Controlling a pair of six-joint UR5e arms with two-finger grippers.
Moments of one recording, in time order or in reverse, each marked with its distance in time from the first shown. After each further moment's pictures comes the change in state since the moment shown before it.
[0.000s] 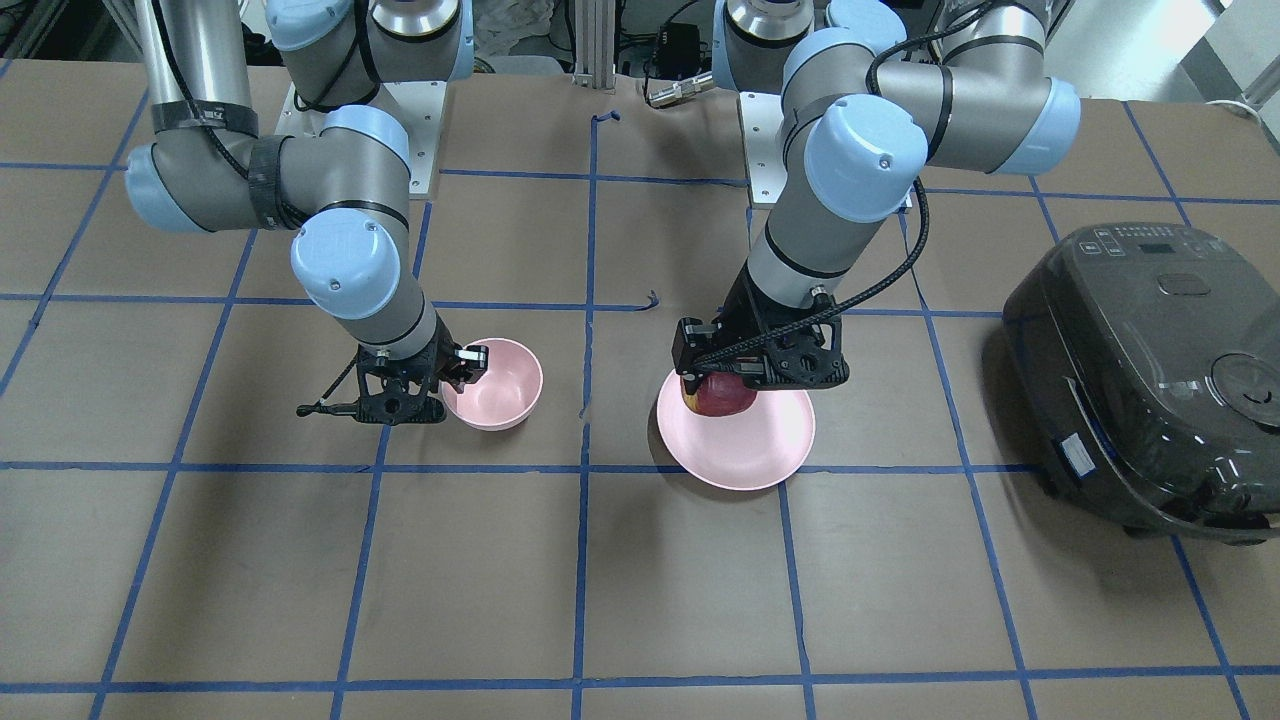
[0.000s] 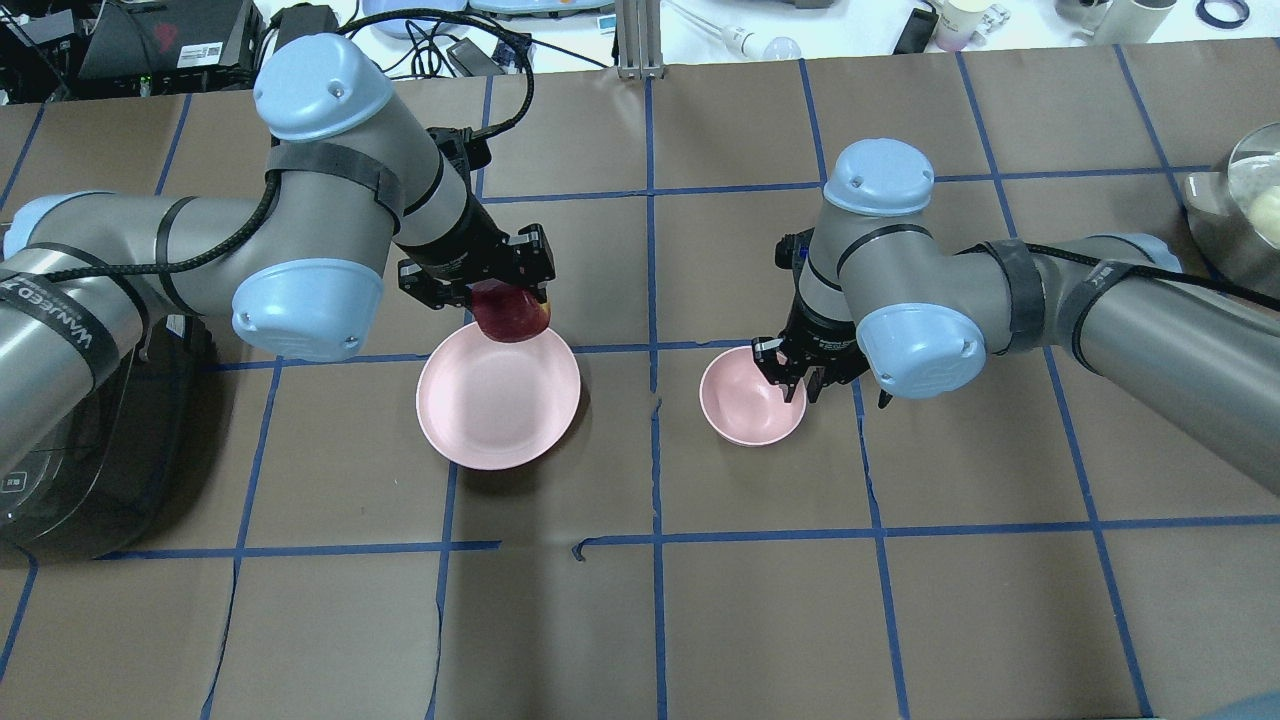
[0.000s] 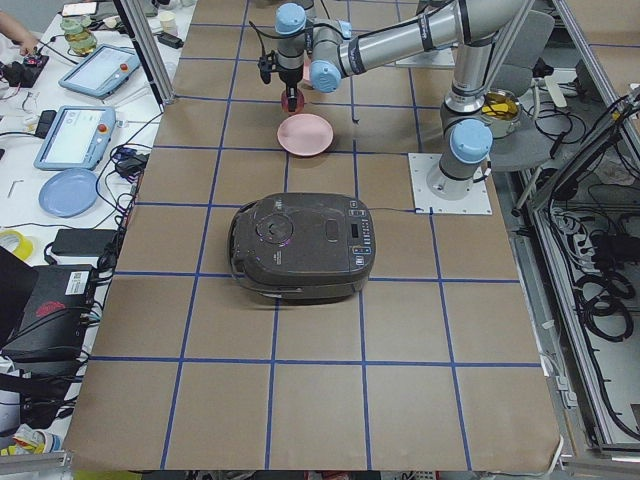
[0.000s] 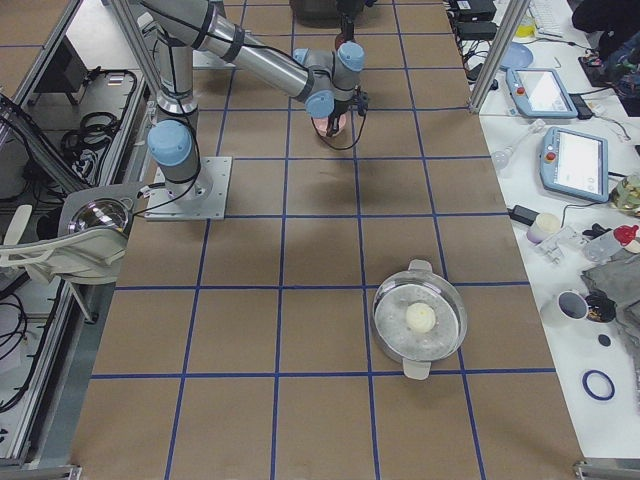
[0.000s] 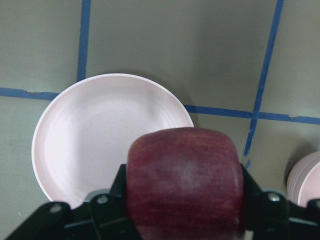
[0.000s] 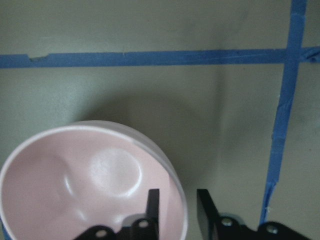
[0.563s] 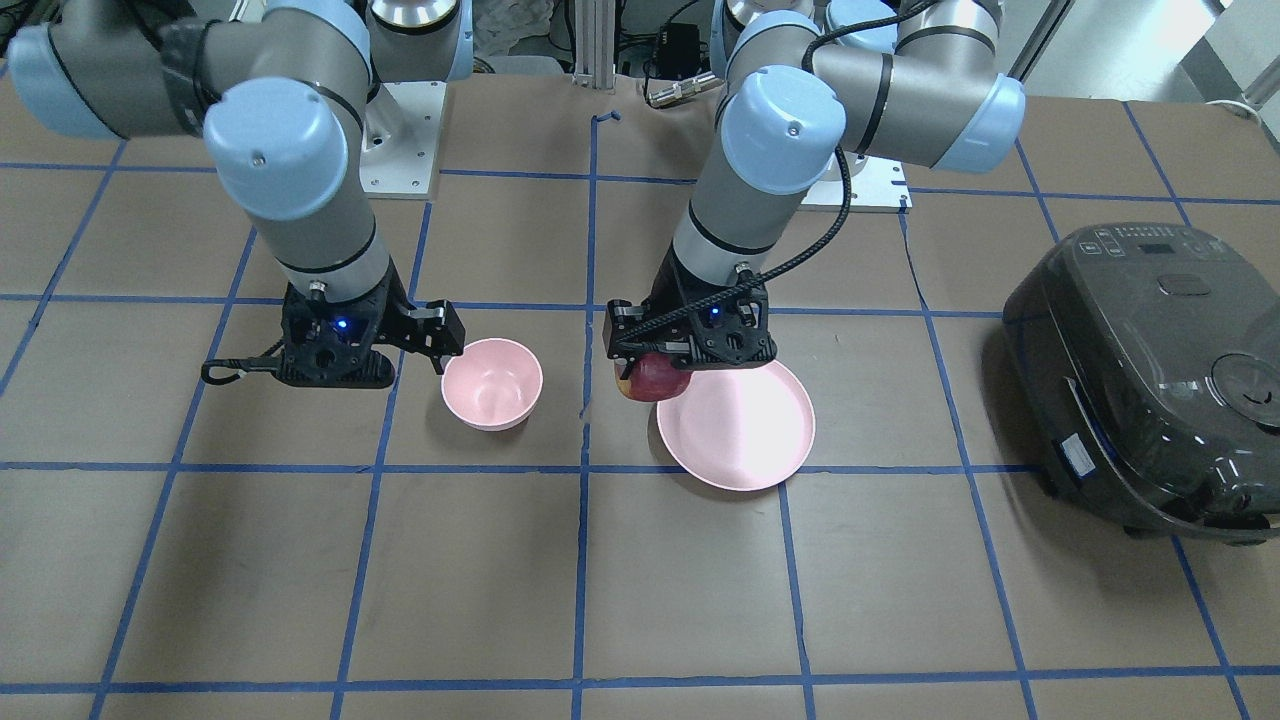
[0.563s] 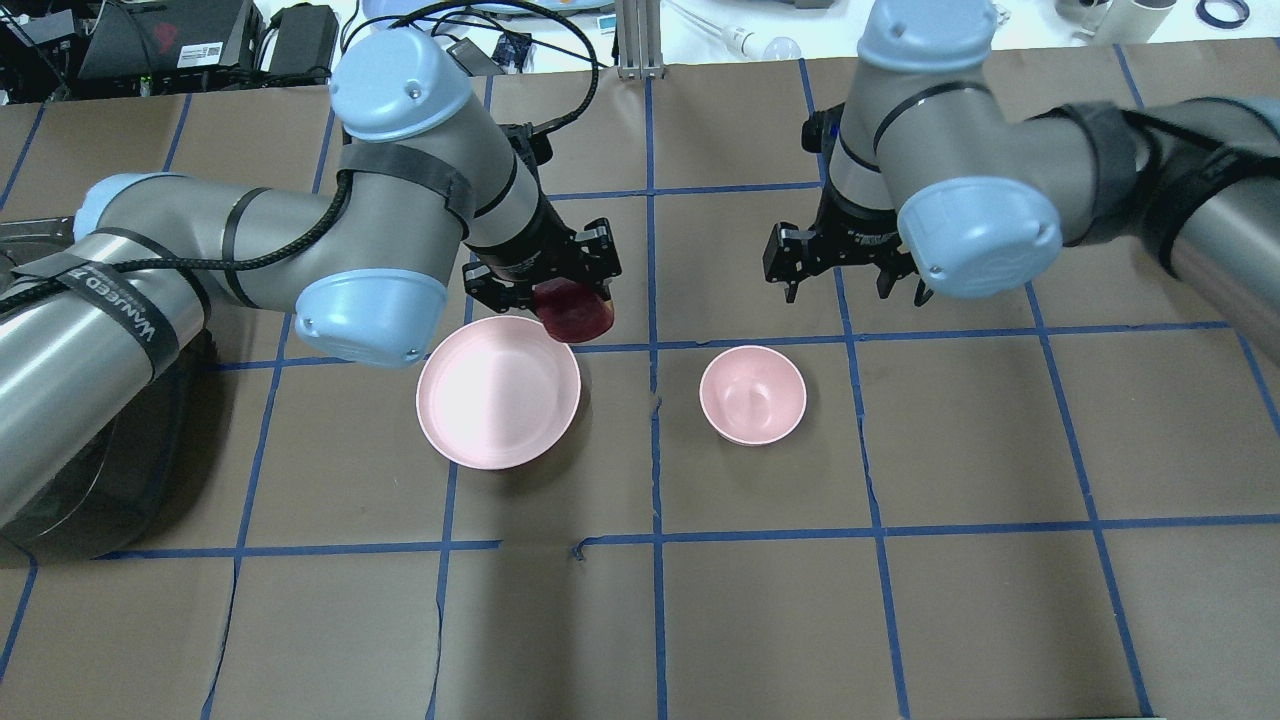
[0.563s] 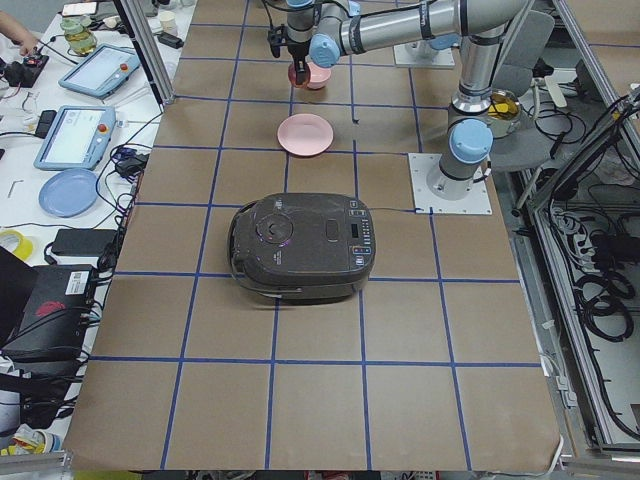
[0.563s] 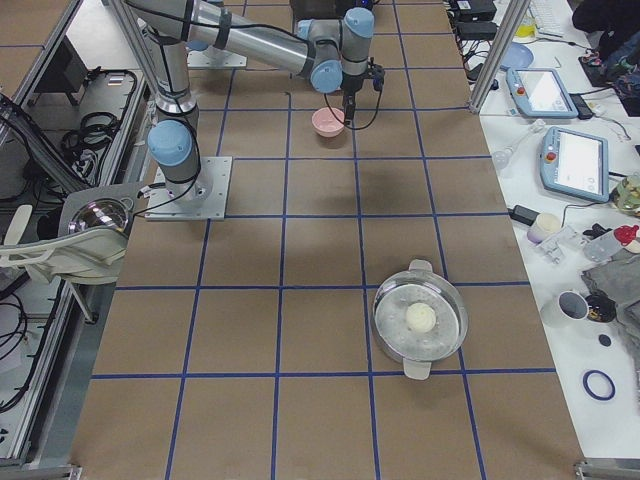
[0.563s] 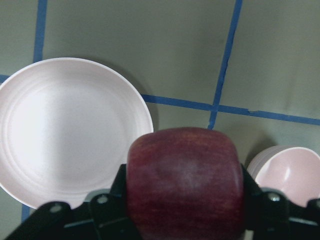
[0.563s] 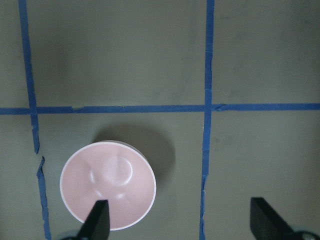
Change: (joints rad) left arm -0.134 -0.030 0.051 0.016 -0.022 -0.179; right arm -0.004 -0.130 -0.246 0.279 -0.079 -0.003
